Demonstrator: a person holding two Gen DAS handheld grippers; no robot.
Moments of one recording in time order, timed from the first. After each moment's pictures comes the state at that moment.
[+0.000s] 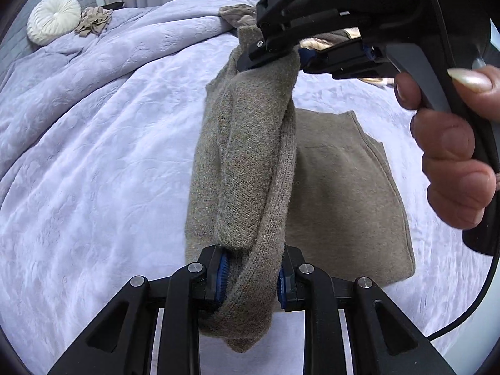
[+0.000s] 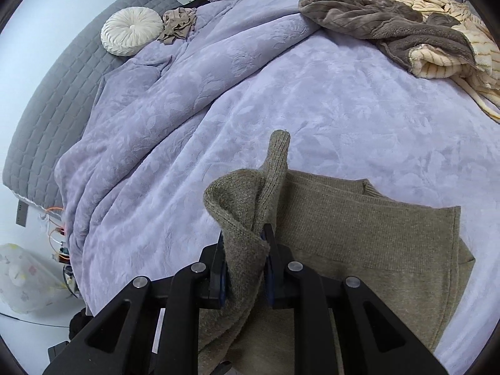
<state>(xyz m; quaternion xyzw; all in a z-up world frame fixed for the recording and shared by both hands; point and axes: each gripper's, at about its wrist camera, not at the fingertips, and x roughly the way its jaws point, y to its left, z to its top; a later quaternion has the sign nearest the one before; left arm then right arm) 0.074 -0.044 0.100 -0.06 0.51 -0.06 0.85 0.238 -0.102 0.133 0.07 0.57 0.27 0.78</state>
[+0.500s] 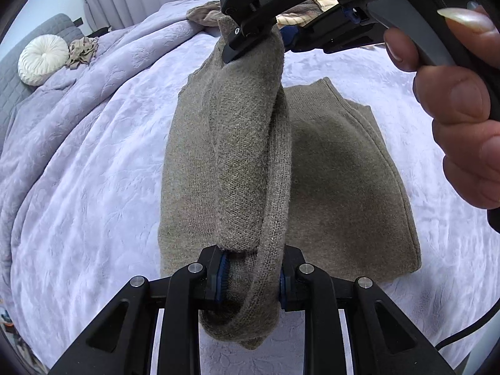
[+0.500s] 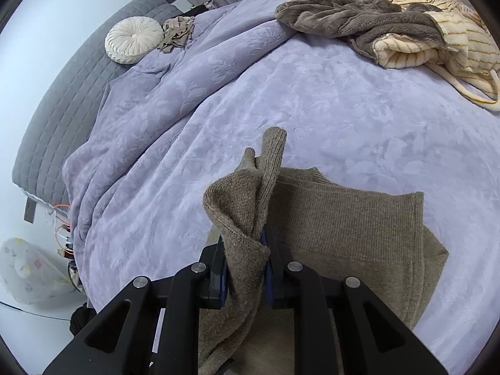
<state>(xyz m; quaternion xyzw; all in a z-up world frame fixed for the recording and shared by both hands) 0.081 -0.118 0.085 0.05 0.53 -0.03 0.85 0.236 -0.176 0.128 0.08 0.56 0.28 0.78</state>
